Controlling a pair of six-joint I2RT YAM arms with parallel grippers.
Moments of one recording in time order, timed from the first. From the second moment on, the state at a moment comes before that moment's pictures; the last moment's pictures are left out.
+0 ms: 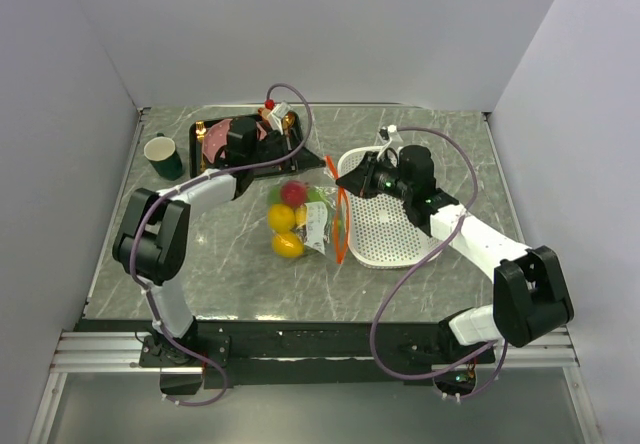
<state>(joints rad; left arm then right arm) -0.37 1.81 1.19 0.47 0.86 -0.76 0.39 1.38 0.86 0.22 -0.48 0.54</state>
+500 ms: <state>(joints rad) -0.36 1.80 1.21 0.36 0.80 -0.71 0.41 1.36 0.84 0.19 -0.45 0.54</state>
